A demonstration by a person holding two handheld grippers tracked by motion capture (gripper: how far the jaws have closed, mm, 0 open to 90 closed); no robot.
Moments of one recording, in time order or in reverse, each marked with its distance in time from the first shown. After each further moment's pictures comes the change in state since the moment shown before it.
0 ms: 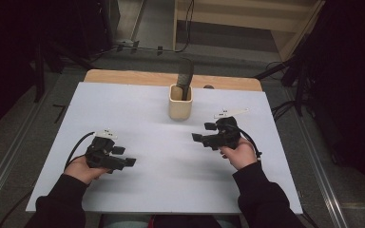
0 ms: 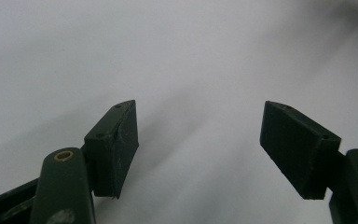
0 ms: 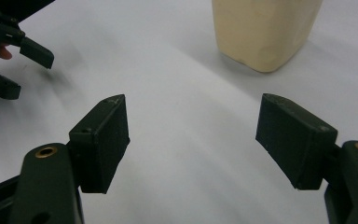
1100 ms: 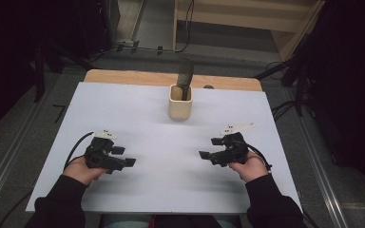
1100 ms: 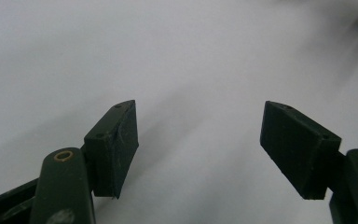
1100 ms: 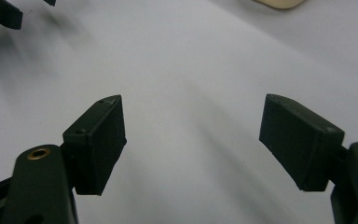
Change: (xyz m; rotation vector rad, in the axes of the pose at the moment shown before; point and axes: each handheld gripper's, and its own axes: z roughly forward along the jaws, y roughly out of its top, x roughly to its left) left arm -0.003 -0.001 -0.004 -0.017 -0.010 0.001; right arm 0.006 -0.041 -0.017 0.093 0.018 -0.022
